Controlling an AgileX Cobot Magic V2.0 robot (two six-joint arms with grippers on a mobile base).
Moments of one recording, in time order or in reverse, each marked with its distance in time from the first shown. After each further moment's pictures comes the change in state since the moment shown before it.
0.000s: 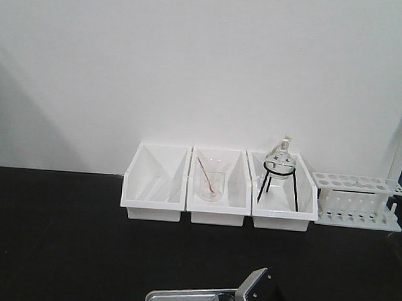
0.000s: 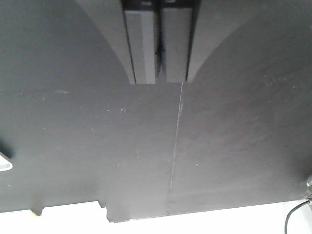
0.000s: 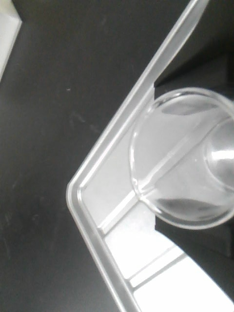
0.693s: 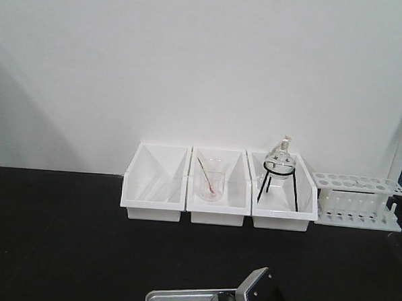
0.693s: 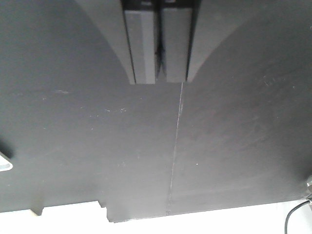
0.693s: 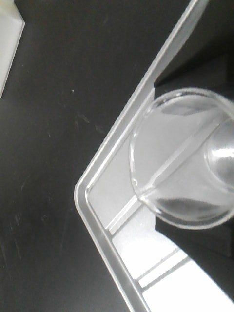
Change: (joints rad) left arm 0.000 0.000 0.000 0.000 0.000 0.000; right arm 0.000 0.014 -0.005 0.011 -0.022 0.023
